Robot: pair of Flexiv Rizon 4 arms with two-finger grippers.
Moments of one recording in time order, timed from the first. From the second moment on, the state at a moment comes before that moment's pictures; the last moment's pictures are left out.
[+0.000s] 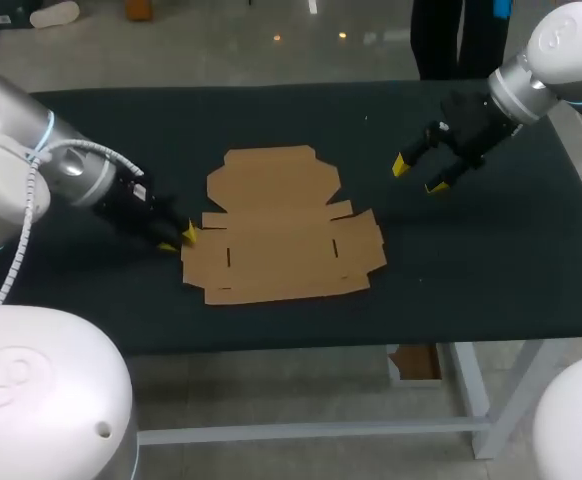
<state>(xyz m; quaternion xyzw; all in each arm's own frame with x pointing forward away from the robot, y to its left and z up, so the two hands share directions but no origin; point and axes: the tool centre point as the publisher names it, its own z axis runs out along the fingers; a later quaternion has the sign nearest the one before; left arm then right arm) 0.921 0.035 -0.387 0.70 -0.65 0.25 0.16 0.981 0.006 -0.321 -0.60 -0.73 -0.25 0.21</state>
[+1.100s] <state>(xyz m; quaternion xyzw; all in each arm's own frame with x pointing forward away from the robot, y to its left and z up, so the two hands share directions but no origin) 0.984 0.077 -0.247 0.74 -0.63 0.25 0.04 0.981 0.006 -0.321 -0.60 -0.73 -0.25 0.21</state>
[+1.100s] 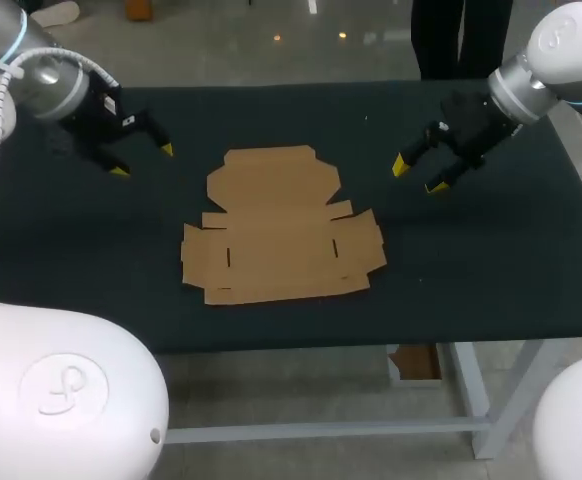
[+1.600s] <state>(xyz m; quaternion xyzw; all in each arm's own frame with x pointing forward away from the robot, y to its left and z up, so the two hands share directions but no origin) 0.986 0.082 -0.227 0.76 -0.62 0.22 0.04 0.980 0.006 -0.321 -0.60 -0.73 -0.25 0.21</state>
